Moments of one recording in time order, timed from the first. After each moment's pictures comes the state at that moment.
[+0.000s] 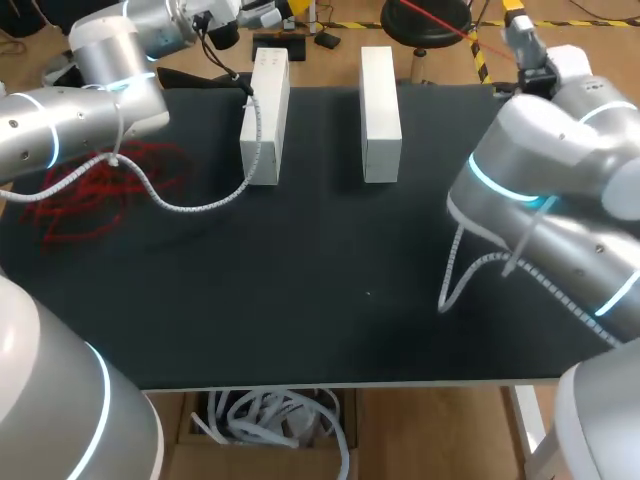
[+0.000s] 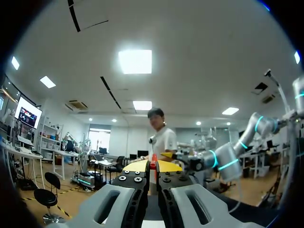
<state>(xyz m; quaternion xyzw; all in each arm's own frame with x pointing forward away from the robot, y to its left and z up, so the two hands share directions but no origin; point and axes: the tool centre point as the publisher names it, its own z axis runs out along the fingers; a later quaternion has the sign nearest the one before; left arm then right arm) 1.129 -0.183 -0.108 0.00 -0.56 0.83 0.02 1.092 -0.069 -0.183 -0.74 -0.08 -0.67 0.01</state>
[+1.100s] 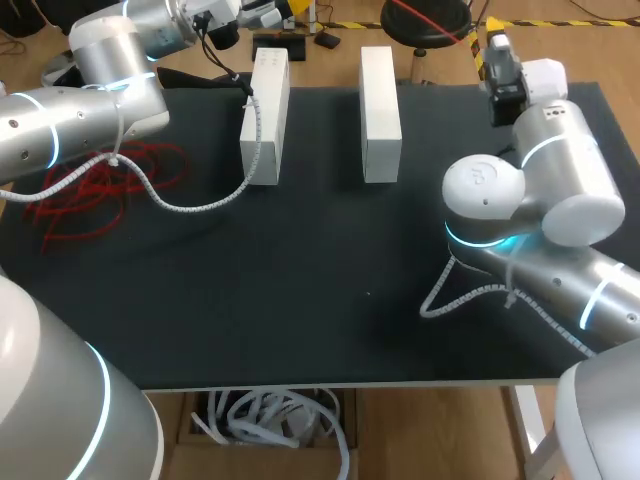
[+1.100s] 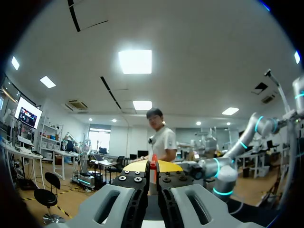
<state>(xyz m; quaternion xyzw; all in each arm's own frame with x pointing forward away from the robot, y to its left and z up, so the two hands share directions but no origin) 1.129 -0.183 -0.108 0.00 -0.56 0.83 0.02 1.104 -0.060 -0.192 -0.70 -0.06 -0.71 -0.05</state>
